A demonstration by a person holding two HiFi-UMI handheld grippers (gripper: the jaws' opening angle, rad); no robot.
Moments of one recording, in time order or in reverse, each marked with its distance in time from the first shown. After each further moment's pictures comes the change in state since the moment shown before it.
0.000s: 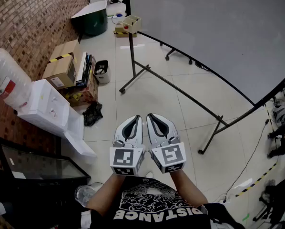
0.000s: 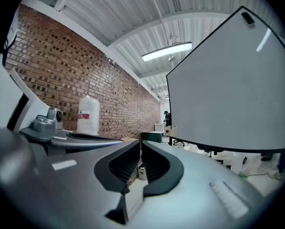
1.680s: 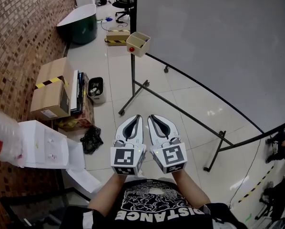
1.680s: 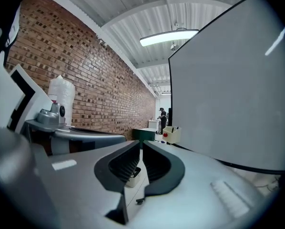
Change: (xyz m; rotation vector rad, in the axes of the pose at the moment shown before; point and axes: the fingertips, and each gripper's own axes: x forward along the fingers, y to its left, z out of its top) left arm 0.236 0.220 0.044 -0.073 -0.008 -0.083; right arm 0.306 -0.080 0.014 -0.063 0.060 -0.089
